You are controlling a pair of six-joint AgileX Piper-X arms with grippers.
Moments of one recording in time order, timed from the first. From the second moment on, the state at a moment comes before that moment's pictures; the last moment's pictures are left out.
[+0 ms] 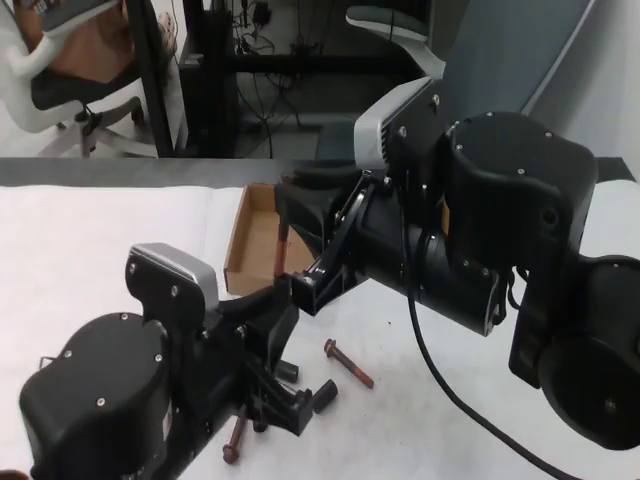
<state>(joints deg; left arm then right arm) -41.8 64.2 -14.8 -34.7 -5.5 -11.2 45.4 78.0 -42.8 -22.0 -5.4 3.5</state>
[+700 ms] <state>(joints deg) -40.6 64.2 -15.3 -36.2 -5.2 -8.7 45.6 78.2 -42.8 -10.1 -4.9 18.7</state>
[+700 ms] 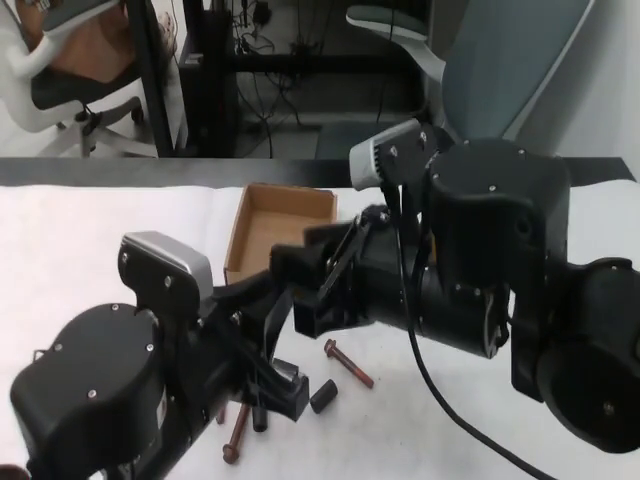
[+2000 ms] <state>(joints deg) -18.3 100.2 -61.1 -15.3 14.2 0.4 44.9 102.8 -54.6 18.9 -1.2 52.6</state>
